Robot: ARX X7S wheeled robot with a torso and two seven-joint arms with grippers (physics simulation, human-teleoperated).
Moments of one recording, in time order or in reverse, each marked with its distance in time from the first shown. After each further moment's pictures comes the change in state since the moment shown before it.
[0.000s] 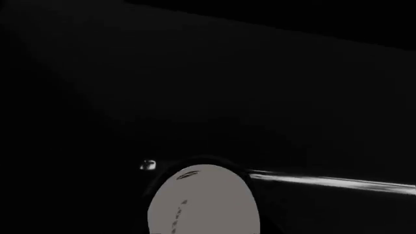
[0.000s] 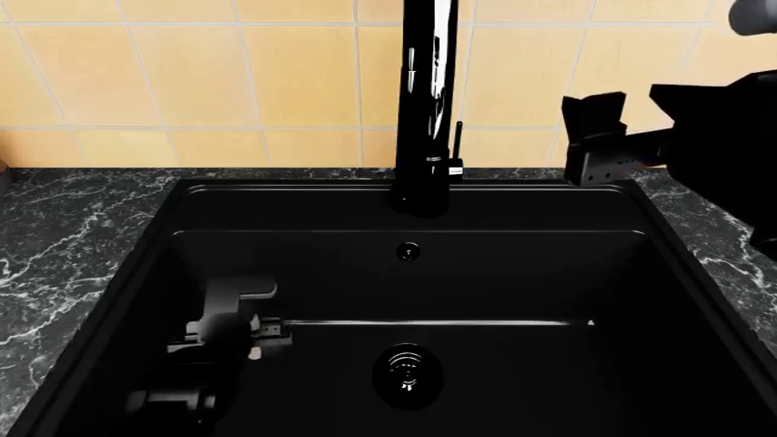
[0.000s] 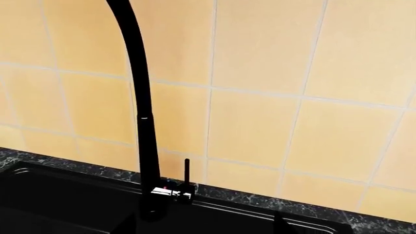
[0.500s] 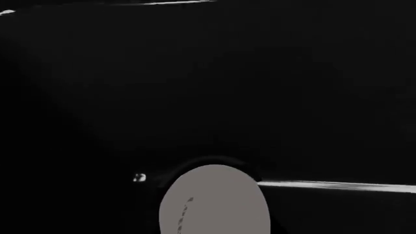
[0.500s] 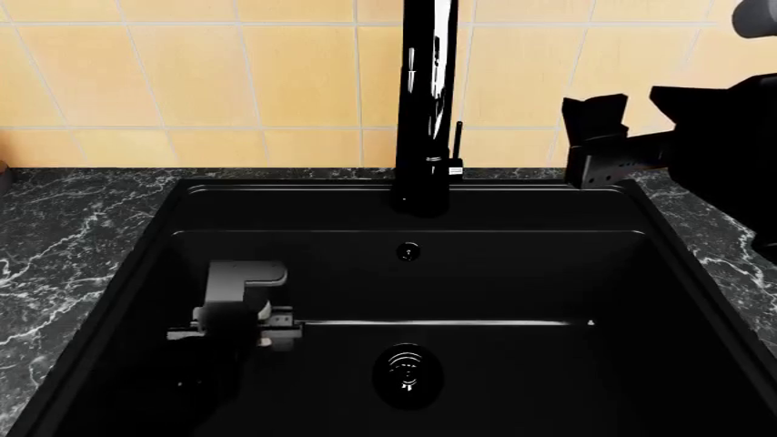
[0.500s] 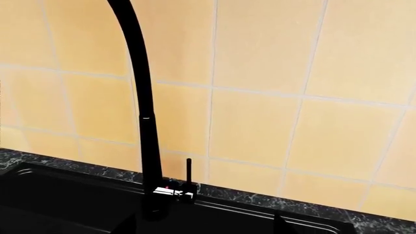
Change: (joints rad) left arm 0.175 -0.163 -0.031 0.743 -0.157 -0.381 -0.260; right arm -0.013 0.010 0.009 -0.014 0.006 -0.011 0.001
